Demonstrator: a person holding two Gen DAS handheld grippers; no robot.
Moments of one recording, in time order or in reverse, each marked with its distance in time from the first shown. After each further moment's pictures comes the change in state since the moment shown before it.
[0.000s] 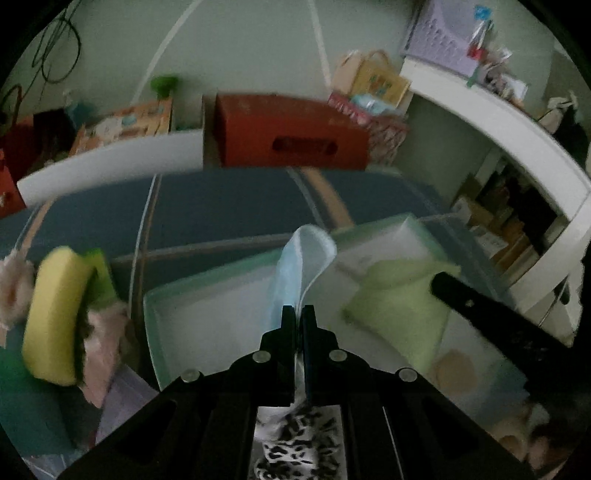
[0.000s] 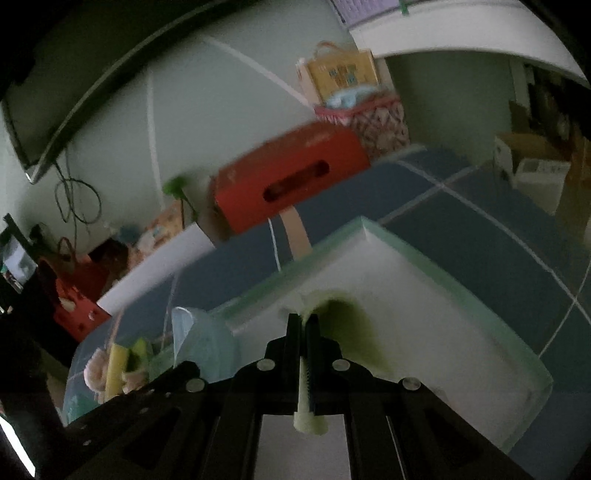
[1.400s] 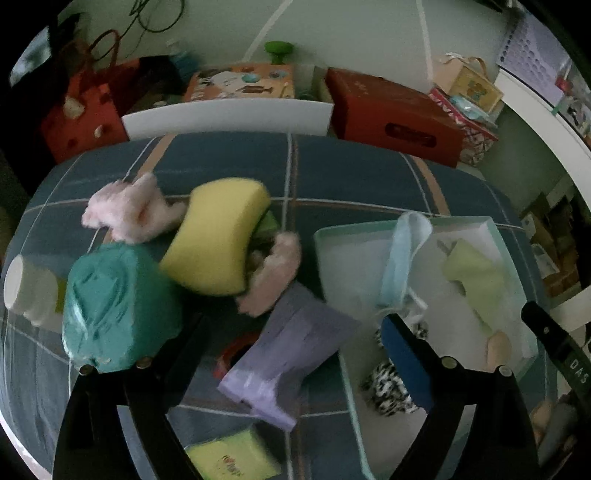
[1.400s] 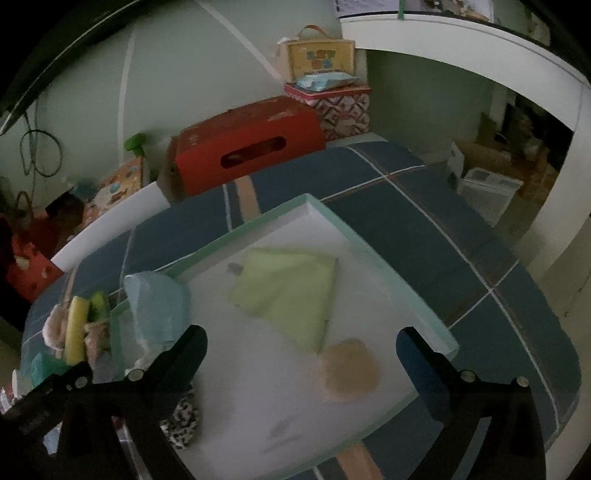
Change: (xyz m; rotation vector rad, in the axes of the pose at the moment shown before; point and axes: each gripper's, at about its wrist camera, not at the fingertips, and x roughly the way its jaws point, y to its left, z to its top) left arm -0.081 0.069 -0.019 -0.216 0.121 0.256; right arm -0.046 0.010 -0.003 -0.102 0.114 -0.243
